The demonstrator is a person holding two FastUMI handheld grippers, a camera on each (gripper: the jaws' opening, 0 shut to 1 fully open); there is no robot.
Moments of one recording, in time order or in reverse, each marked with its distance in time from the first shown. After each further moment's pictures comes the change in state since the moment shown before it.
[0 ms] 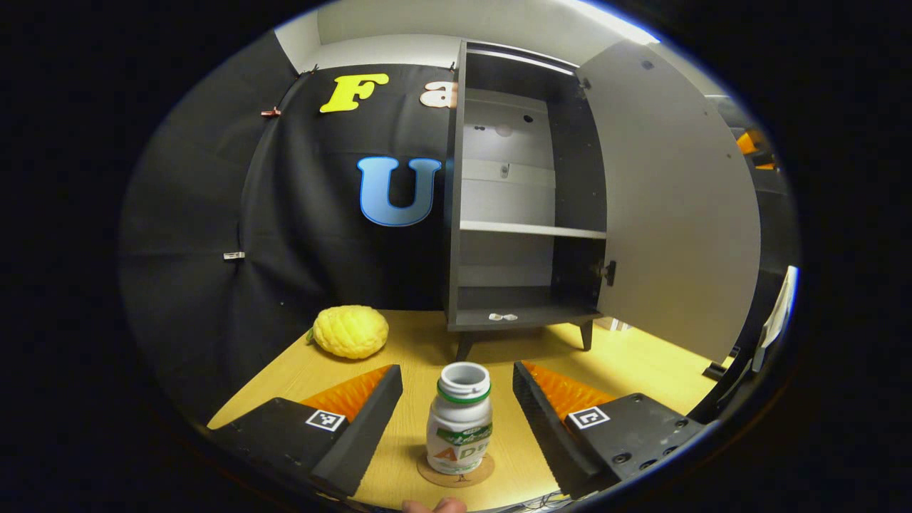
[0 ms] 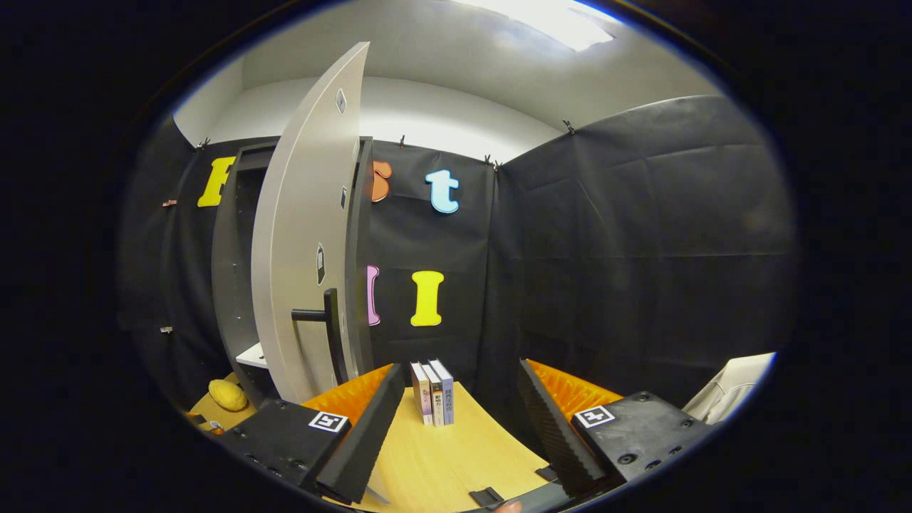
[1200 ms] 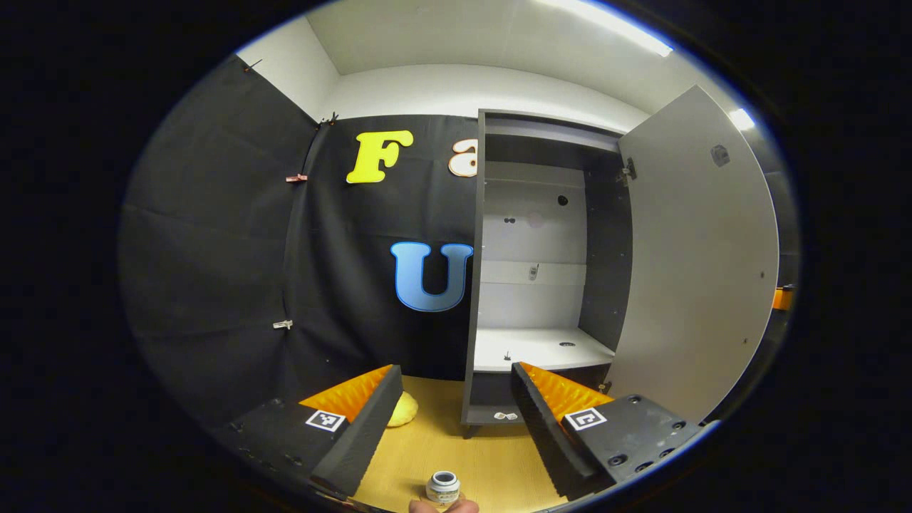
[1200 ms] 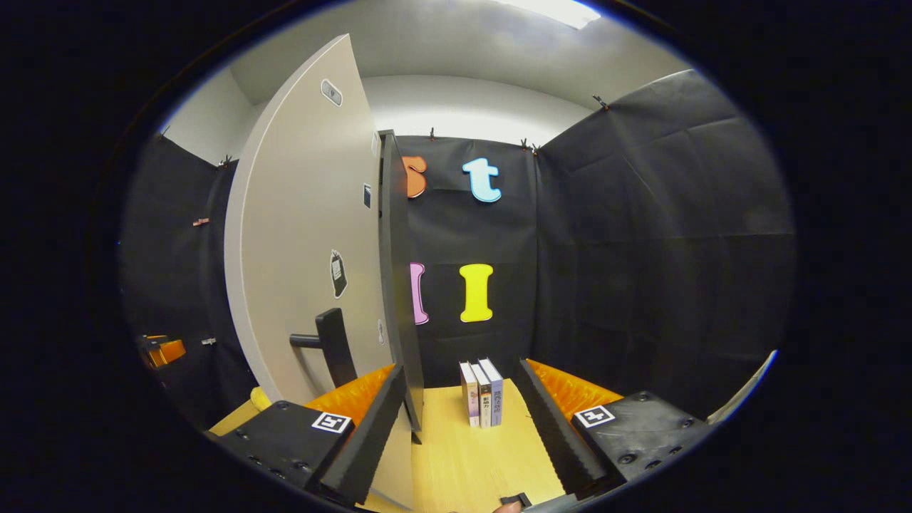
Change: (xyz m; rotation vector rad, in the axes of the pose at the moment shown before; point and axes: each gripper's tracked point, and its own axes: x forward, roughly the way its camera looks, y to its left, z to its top) left arm -0.055 -0.019 0.256 0.029 -0.134 0.207; right arm 0.038 0.035 0.001 0.077 0.045 0.224
